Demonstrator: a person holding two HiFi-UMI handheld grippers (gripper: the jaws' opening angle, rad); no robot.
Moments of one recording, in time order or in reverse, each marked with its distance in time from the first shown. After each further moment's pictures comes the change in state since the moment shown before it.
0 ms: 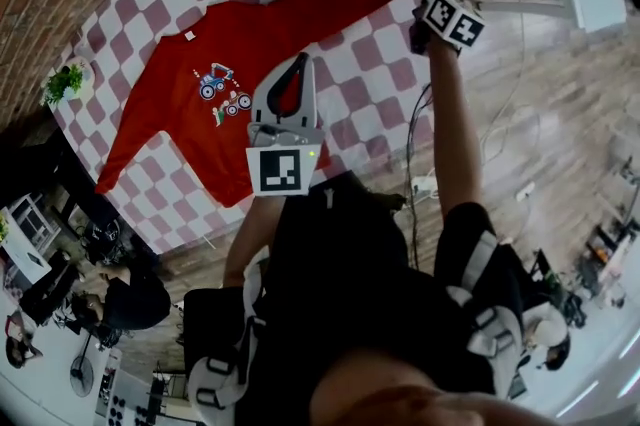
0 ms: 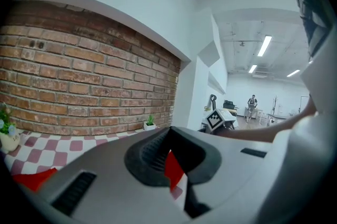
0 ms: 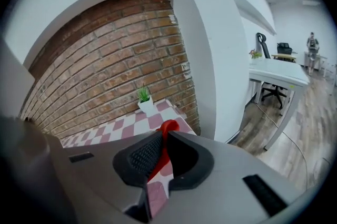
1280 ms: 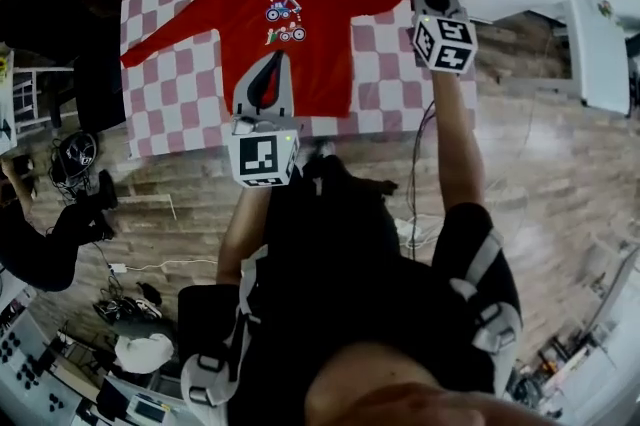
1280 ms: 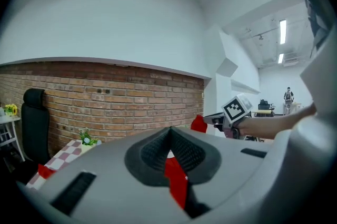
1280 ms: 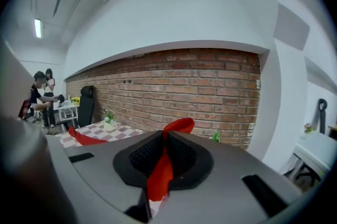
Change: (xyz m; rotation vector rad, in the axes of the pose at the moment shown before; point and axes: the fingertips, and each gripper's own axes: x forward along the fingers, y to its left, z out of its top) left arm -0.287 0.001 0.025 0.051 -0.109 0.404; right arm -0.213 0.261 -0.004 -0.593 -0.264 0.400
